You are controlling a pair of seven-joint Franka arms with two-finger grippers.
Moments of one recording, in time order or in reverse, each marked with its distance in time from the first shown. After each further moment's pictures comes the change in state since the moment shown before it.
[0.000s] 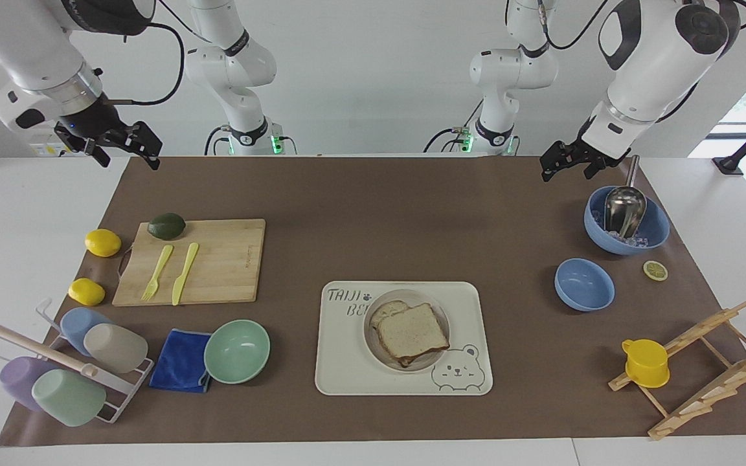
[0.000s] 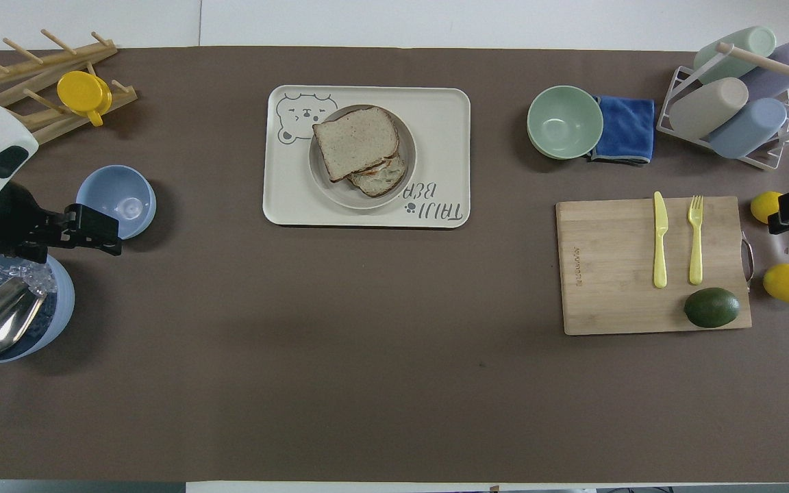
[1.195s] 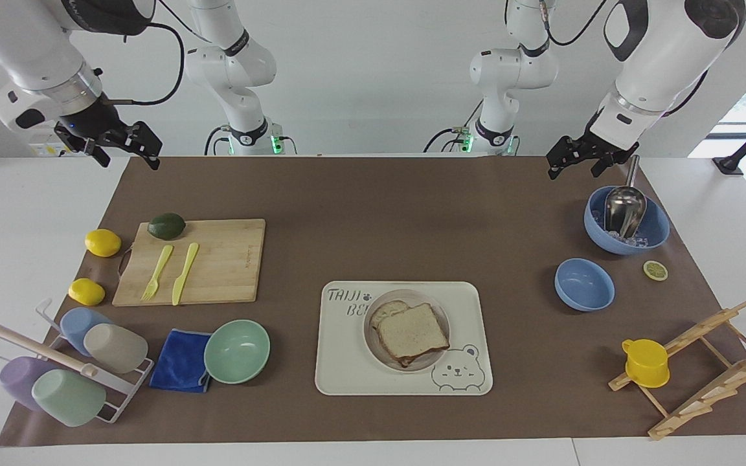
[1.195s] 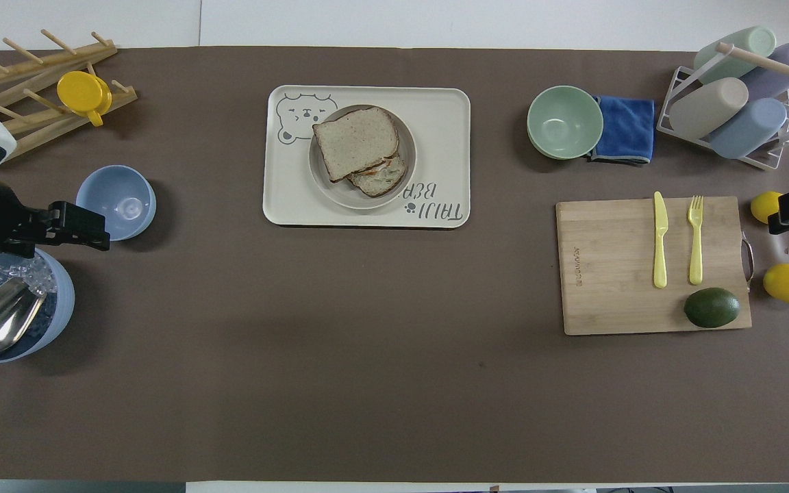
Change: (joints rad) left arm -0.001 -0.012 0.019 -0.004 0.001 0.026 0.022; right arm 0.000 0.000 0.000 0.000 0.000 0.000 0.000
